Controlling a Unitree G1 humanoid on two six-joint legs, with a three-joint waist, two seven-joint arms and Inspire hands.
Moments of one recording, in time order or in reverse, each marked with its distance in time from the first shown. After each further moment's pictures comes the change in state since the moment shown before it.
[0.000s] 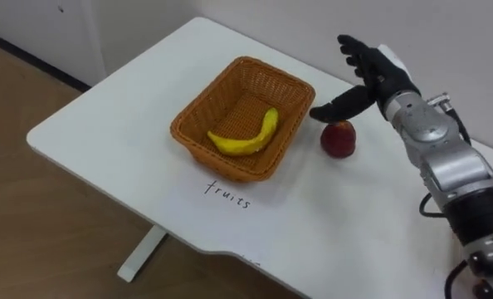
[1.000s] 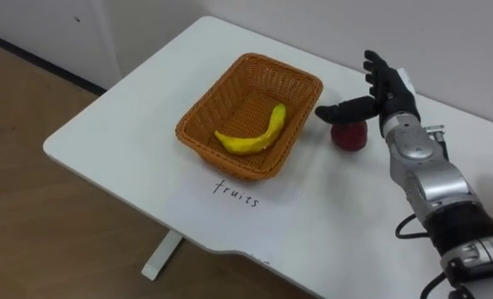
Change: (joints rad) left arm 0.015 -0.041 -0.021 -0.005 0.013 0.003 0.029; right arm 0.031 0.091 -0.081 0.115 0.129 -0.073 -0.216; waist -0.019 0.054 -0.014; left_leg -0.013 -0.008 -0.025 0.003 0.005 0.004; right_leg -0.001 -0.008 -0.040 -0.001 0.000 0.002
